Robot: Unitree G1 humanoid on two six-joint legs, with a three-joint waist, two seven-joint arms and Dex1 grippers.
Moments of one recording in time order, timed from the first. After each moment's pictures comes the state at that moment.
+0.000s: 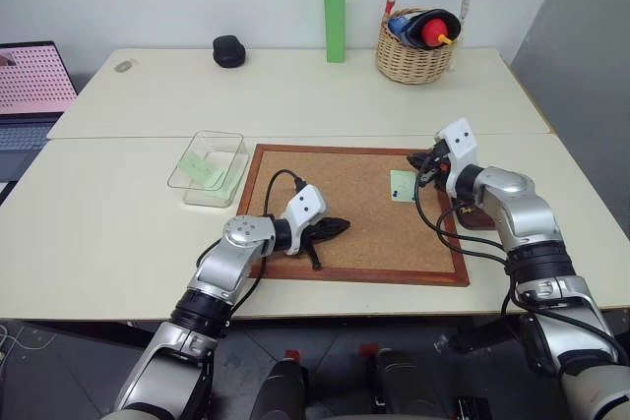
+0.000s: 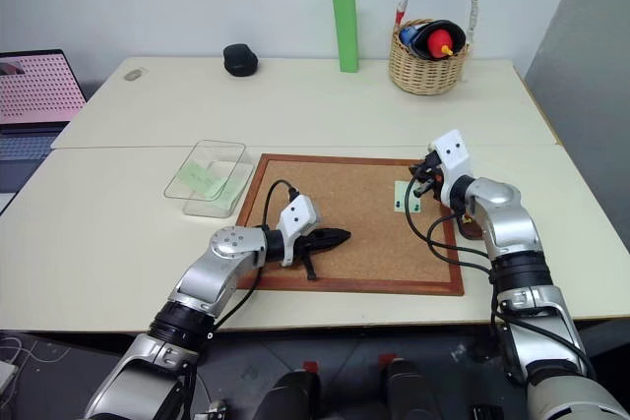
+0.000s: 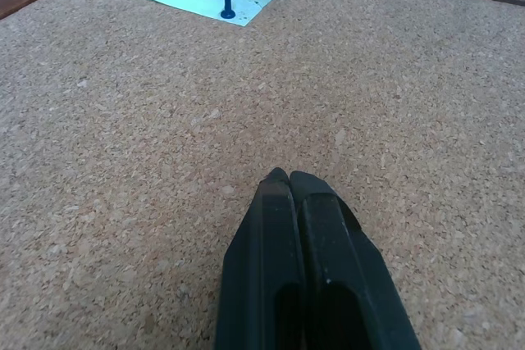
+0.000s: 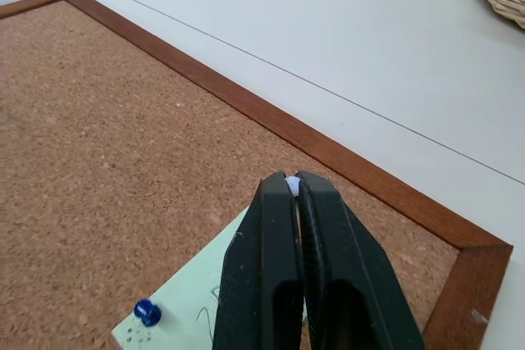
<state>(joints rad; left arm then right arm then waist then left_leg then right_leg) -0.48 0.37 -0.28 0.24 -0.13 0.23 -0.93 -0.69 -0.44 0.01 0.39 0.14 0.37 0.67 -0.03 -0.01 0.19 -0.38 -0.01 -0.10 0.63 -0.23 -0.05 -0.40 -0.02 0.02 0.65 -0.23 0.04</state>
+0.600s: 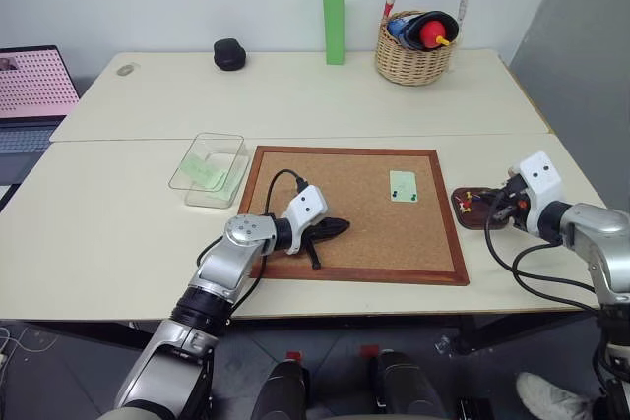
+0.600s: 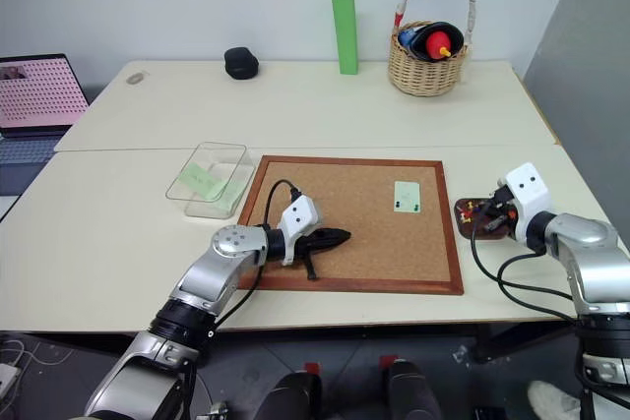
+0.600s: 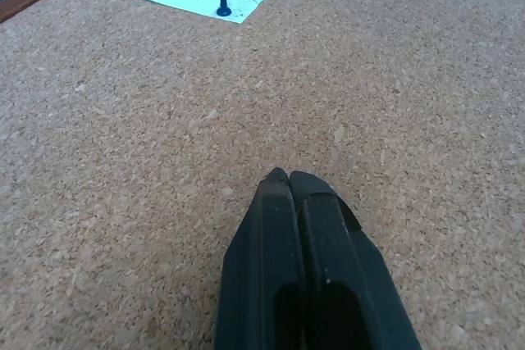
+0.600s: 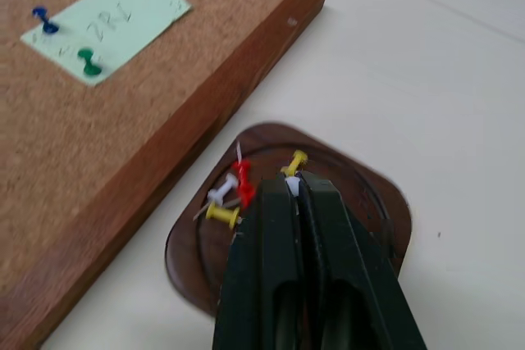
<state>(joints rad) -0.50 0.37 -0.29 0.28 -0.11 0.21 -0.93 -0.30 -0.77 -0.14 -0.02 0.20 0.68 0.72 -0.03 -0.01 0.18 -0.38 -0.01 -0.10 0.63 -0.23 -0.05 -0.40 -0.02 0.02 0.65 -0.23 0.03</state>
